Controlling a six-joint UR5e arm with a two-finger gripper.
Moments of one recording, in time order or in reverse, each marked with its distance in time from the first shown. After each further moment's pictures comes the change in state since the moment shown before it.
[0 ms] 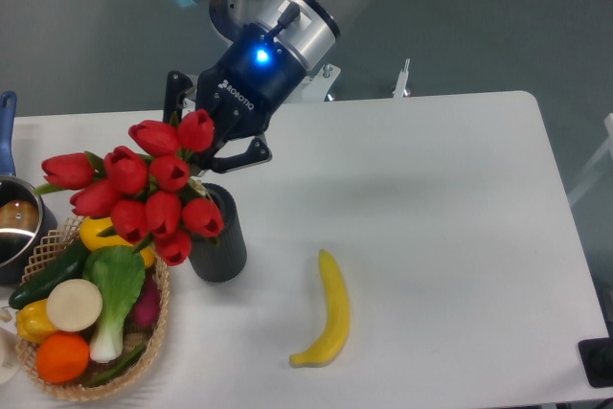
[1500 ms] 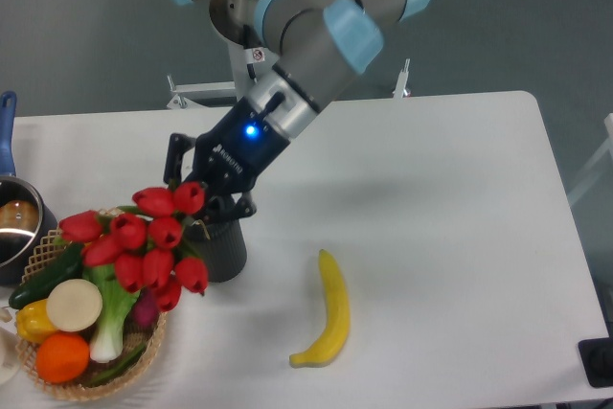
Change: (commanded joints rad) arm -0.071 -0.127 -0.115 0.000 0.051 0.133
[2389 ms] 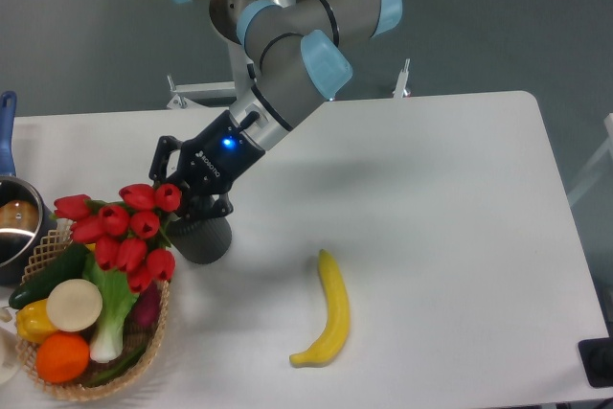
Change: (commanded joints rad) arm 0.015 0.077 -0.204 0.000 0.002 0.202
